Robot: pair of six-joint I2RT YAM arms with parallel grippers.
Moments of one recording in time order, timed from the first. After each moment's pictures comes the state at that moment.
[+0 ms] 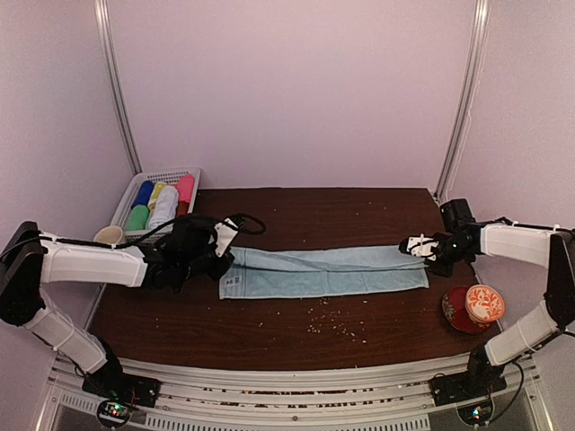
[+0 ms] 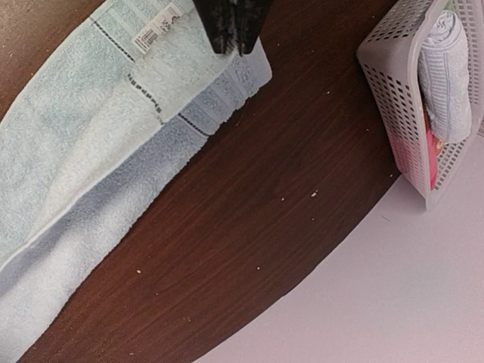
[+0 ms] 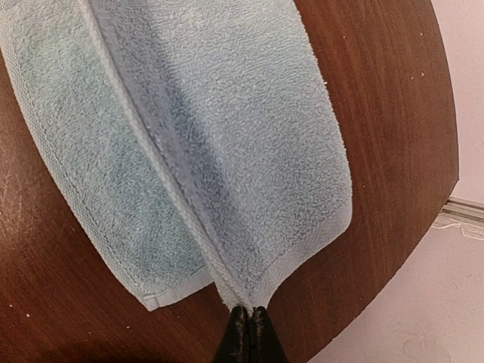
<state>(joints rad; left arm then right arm) -0.77 1.46 0.76 0.11 -0.36 0.25 0.12 1.41 0.79 -0.39 0.02 -1.11</state>
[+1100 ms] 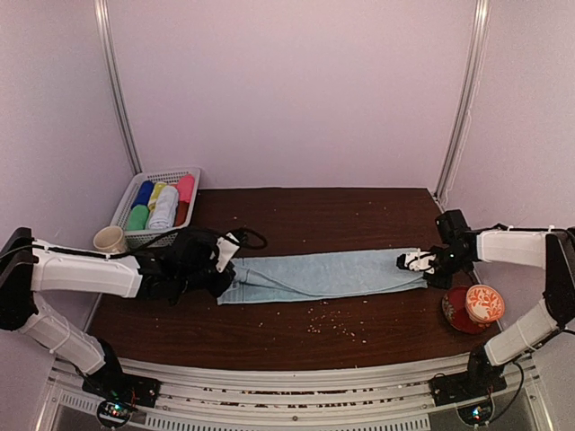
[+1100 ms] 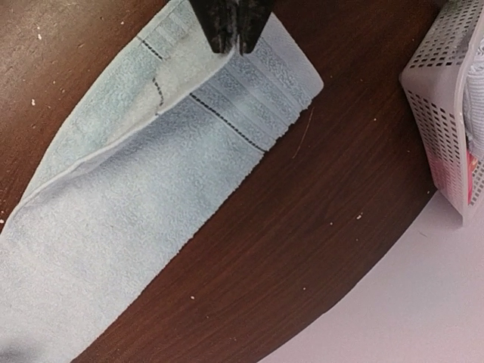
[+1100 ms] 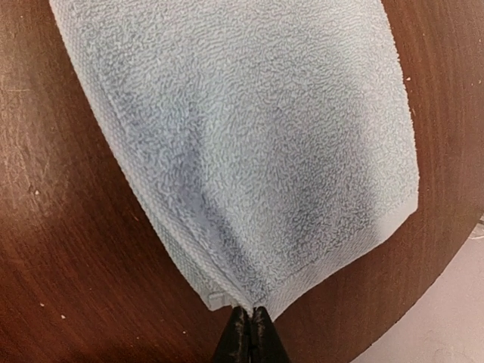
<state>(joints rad) -0.85 1.40 0.71 0.03 -0.33 0.16 0.14 1.42 0.74 -0.43 0.00 -1.13</state>
